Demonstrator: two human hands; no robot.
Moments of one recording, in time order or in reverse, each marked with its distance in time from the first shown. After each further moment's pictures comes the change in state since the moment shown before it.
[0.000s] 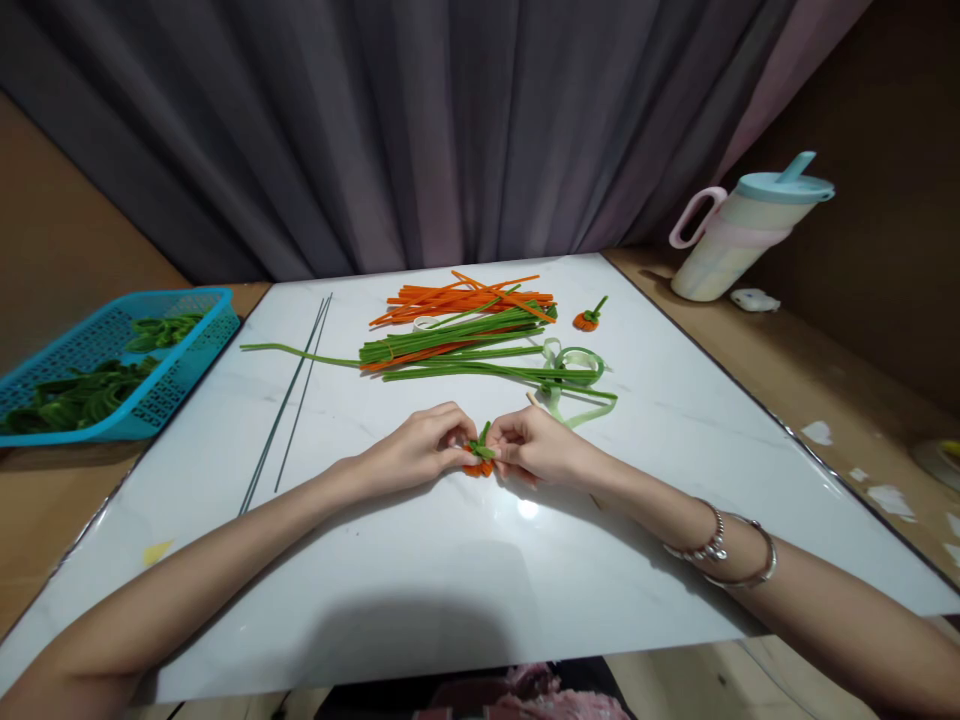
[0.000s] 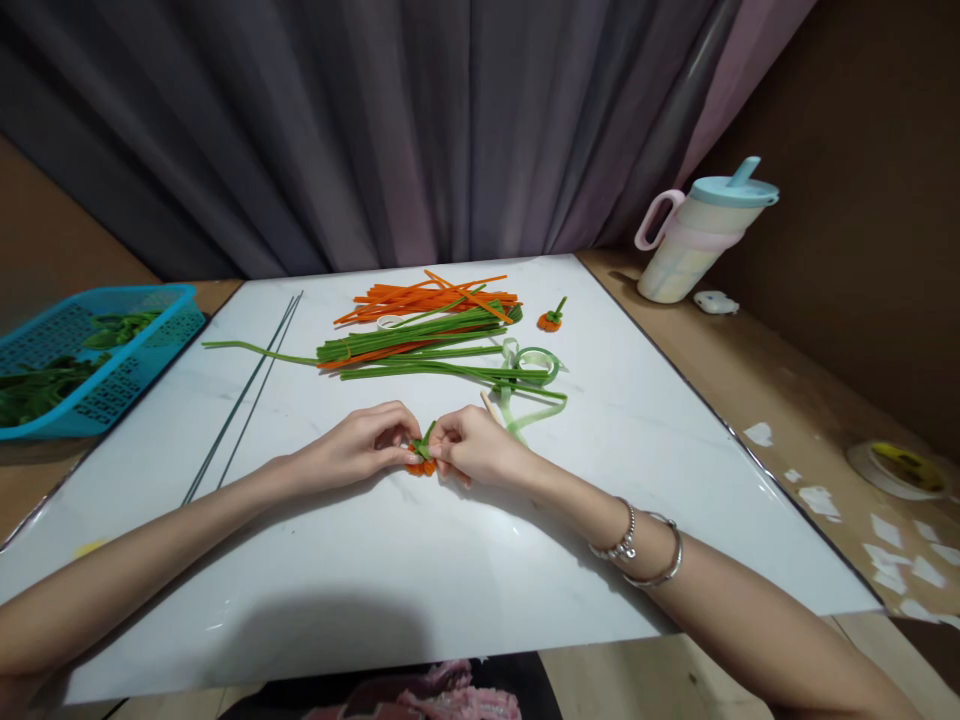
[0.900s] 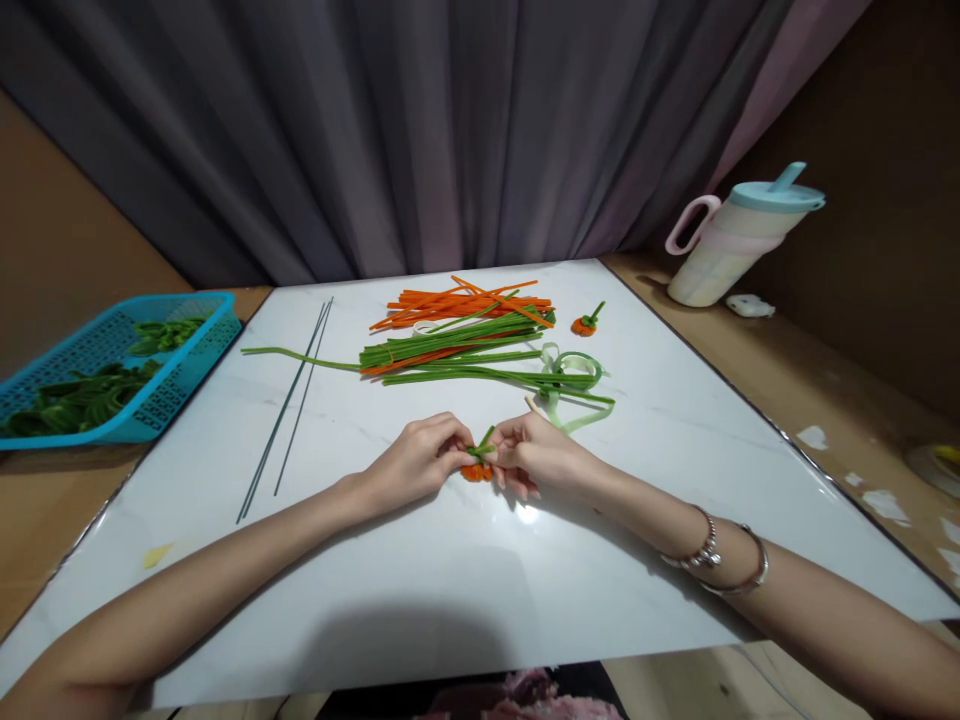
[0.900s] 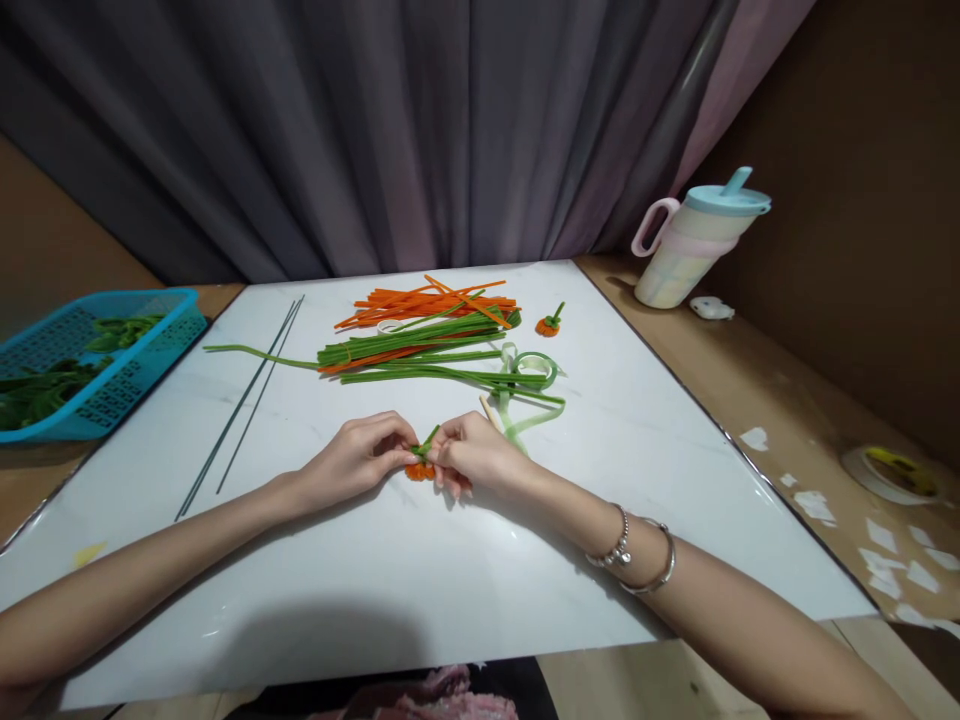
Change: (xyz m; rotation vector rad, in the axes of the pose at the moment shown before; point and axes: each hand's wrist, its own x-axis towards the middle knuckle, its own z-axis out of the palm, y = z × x) left_hand -0.005 -0.004 0.014 -0.019 0.143 -0.045; right_hand -0.002 -0.001 0.005 0.219 0.001 0.101
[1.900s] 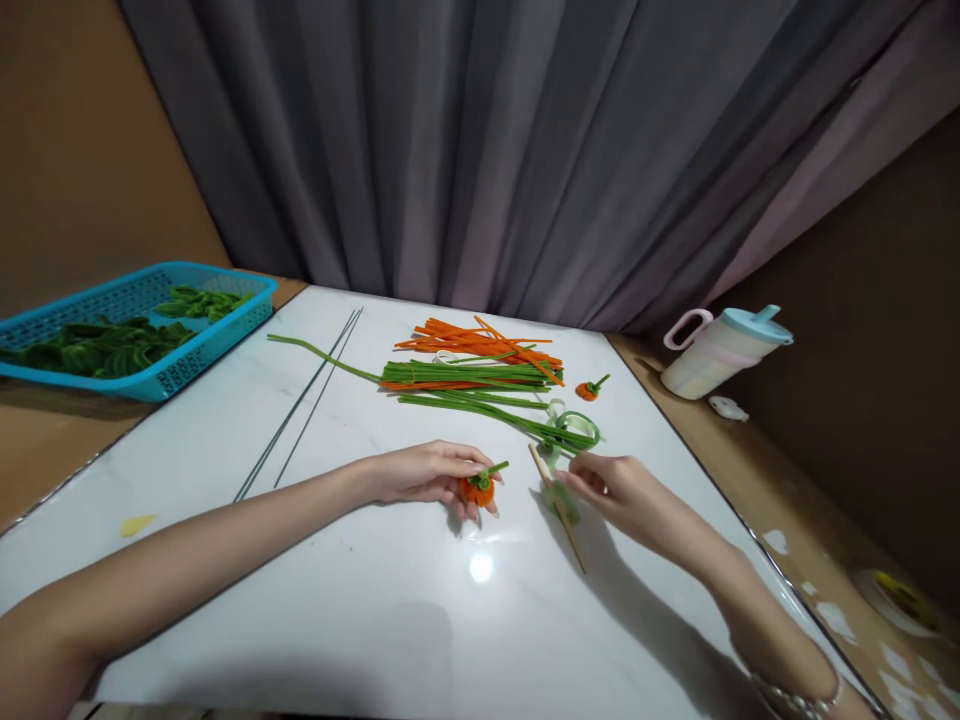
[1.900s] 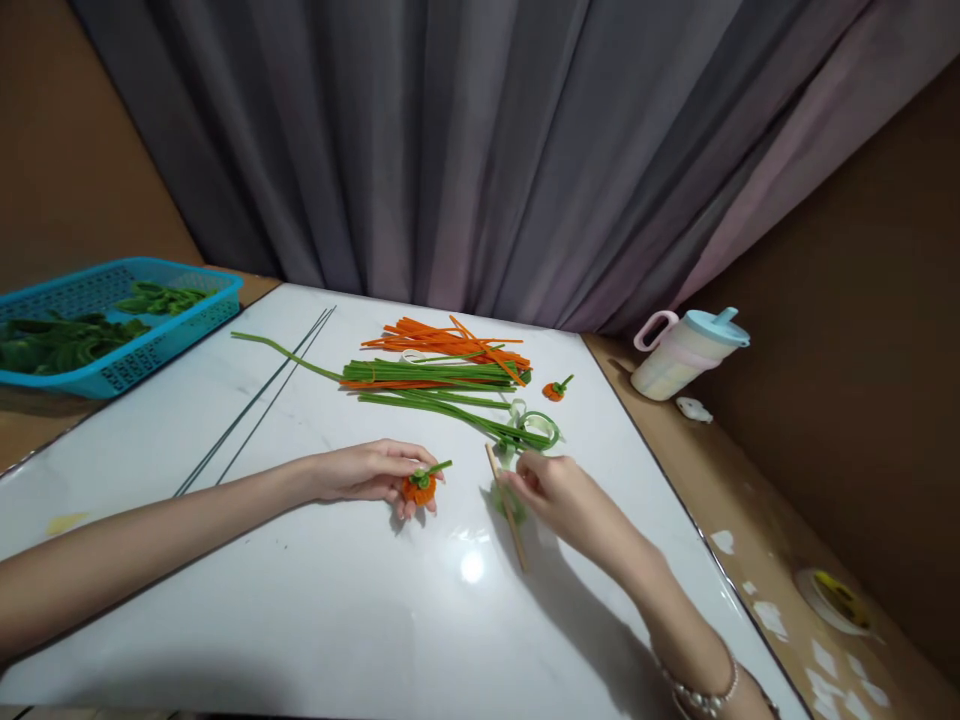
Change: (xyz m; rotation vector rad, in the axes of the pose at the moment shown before) left_hand 0.011 -0.016 -0.008 -1.168 -0.485 -0.302; right_hand -0.051 -0.023 -0.061 -1.233 0.317 -0.151
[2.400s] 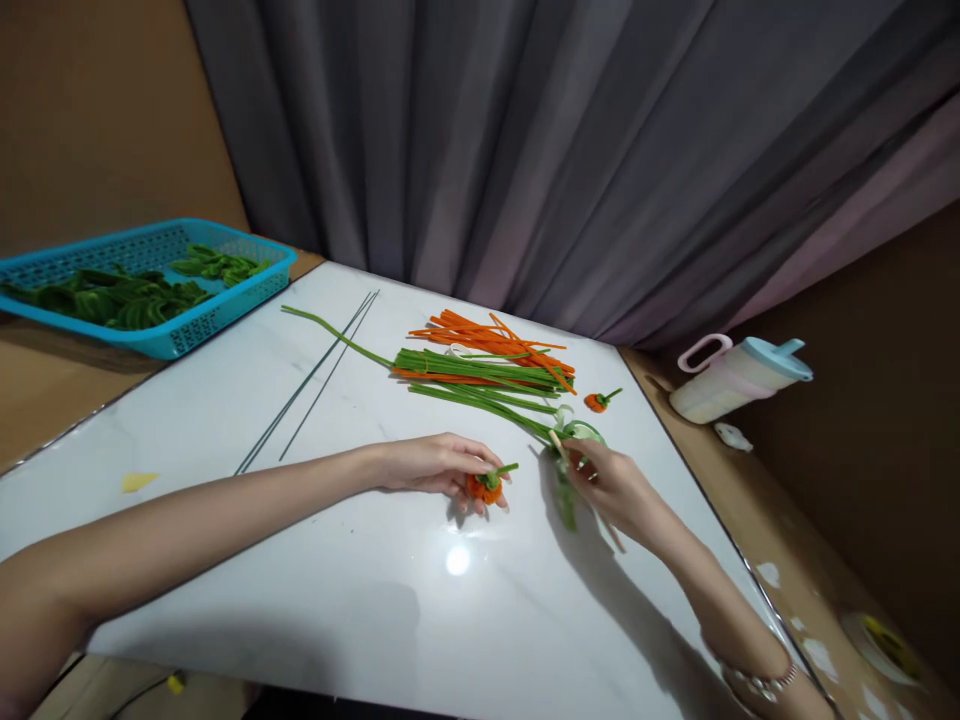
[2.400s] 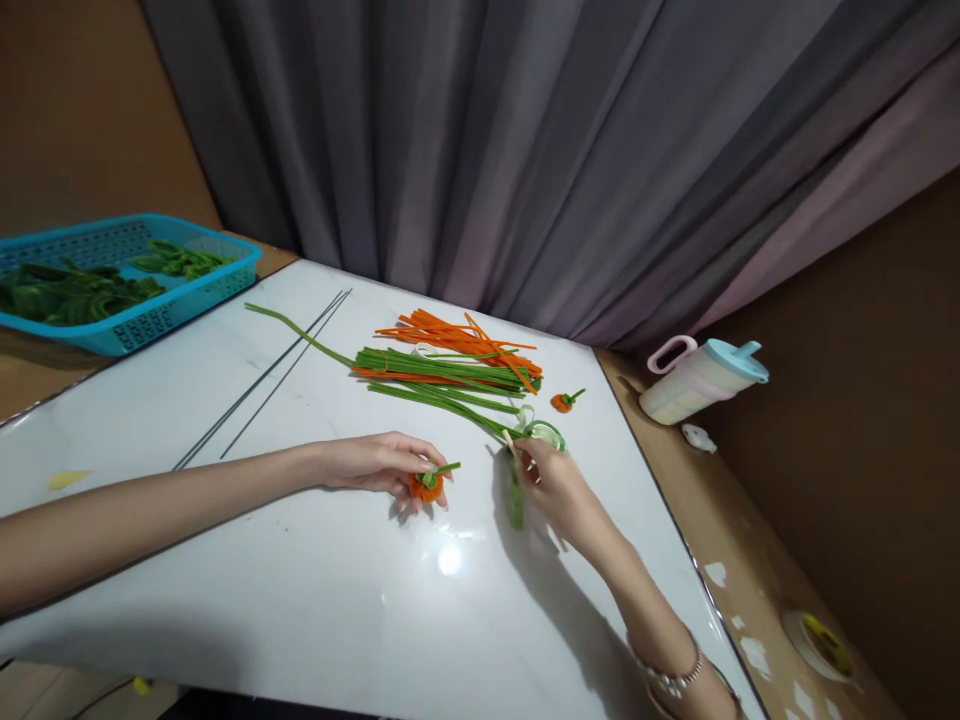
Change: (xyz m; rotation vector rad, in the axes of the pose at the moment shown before) left_hand -0.001 0.000 0.003 -0.012 -0.010 0.057; right_hand 0.026 0.008 0.011 0.056 0.118 -0.036
